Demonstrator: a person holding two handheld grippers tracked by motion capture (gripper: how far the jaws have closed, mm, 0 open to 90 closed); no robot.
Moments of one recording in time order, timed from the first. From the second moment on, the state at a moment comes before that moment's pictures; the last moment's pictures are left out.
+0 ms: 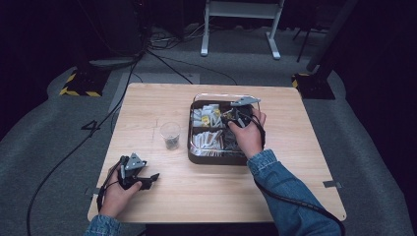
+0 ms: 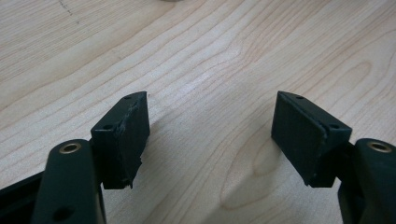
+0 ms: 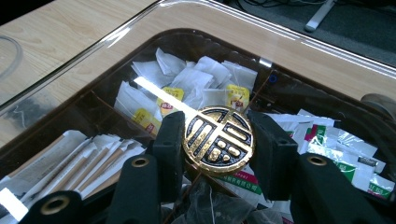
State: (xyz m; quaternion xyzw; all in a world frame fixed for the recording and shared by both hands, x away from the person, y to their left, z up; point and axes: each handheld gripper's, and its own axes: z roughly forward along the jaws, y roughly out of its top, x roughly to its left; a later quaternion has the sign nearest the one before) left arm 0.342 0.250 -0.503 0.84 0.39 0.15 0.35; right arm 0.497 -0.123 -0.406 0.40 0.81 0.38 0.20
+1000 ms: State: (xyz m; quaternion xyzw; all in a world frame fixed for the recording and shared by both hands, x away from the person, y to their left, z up) left arm 0.342 0.250 -0.503 0.84 0.39 0.15 0.35; right arm 0.504 -0.112 -0.436 0.41 0.82 0.36 0.19
